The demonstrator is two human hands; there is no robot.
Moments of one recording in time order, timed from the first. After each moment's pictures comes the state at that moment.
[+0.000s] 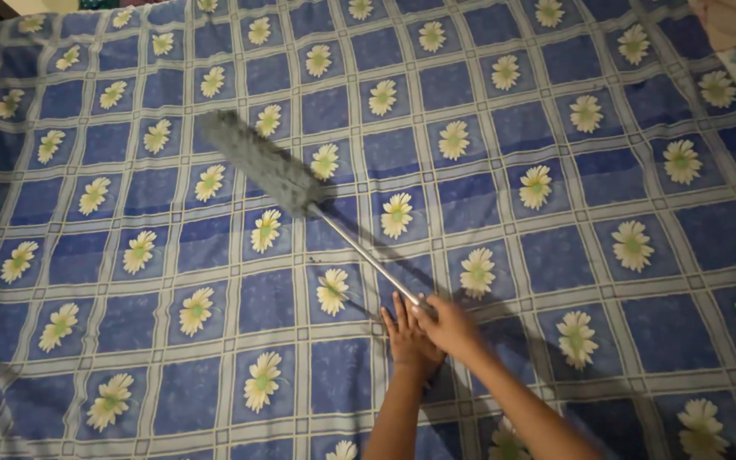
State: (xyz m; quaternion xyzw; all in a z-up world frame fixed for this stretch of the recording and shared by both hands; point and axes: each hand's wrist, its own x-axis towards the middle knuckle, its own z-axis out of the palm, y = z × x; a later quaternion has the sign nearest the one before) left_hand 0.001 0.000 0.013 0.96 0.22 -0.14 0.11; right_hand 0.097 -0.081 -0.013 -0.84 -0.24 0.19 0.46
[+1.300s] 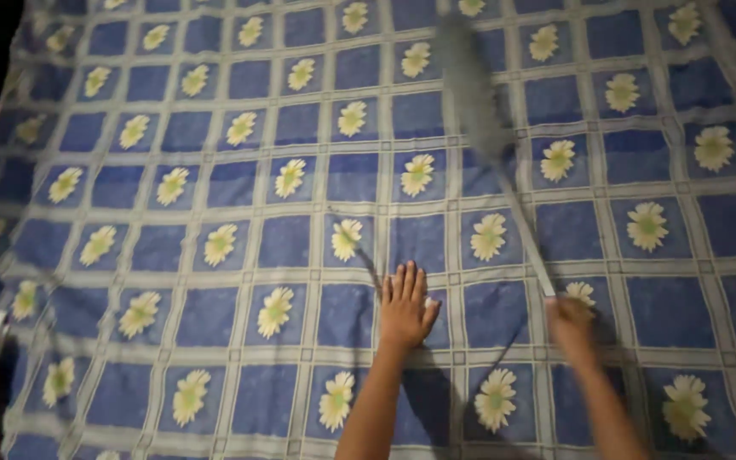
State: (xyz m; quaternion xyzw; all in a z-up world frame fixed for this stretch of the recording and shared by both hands) left_hand -0.064 -0.005 0.015 0.96 0.19 0.11 0.16; right_hand 0.125 -0.293 -0.019 -0.93 -0.17 0.13 0.29
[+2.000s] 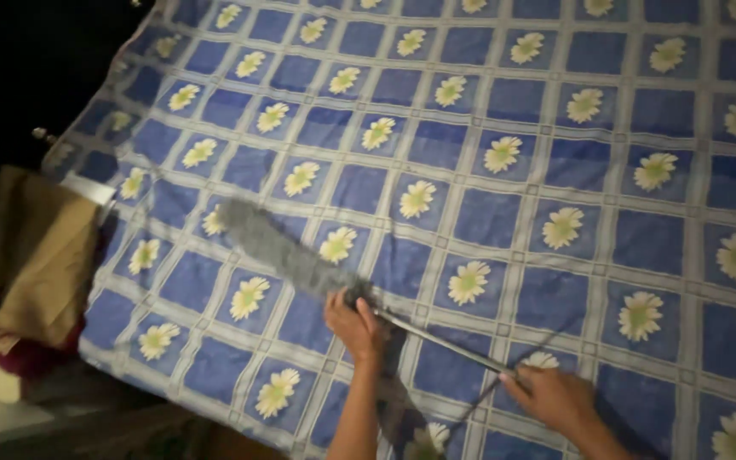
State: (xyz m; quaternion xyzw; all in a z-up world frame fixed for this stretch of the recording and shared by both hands) left_hand -0.255 0.005 0.013 0.74 0.53 0.40 0.10; right_hand -0.023 -0.267 0.093 -0.86 -0.42 0.28 0.02
